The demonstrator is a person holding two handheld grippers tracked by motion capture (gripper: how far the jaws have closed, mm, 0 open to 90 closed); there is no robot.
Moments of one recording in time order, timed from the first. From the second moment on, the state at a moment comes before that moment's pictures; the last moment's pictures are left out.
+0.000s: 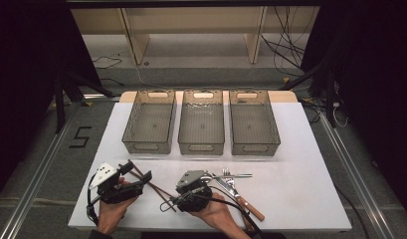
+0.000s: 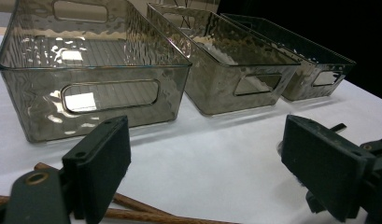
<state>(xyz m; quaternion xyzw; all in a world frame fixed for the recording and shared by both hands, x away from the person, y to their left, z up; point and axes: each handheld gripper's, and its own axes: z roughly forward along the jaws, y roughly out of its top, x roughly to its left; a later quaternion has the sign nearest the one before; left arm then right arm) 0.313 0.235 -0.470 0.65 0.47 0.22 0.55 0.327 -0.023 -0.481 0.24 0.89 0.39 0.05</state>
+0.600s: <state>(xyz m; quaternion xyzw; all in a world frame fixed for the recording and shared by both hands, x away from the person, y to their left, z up) 0.313 0.235 -0.470 0.65 0.47 0.22 0.55 0.329 -0.009 -0.494 0.24 0.90 0.36 0.06</state>
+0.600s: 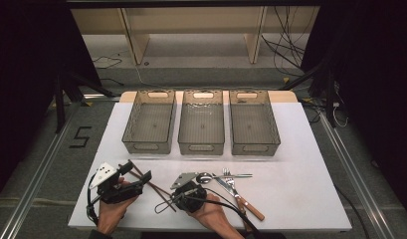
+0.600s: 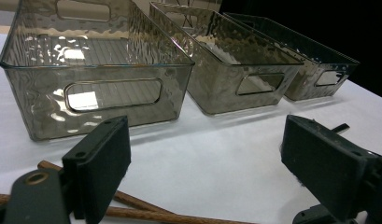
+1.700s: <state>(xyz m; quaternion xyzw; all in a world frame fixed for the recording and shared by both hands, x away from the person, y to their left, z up) 0.312 0.237 -0.449 0.57 0.55 0.14 0.59 0.324 -0.054 -0.447 0.24 0.85 0.45 0.10</state>
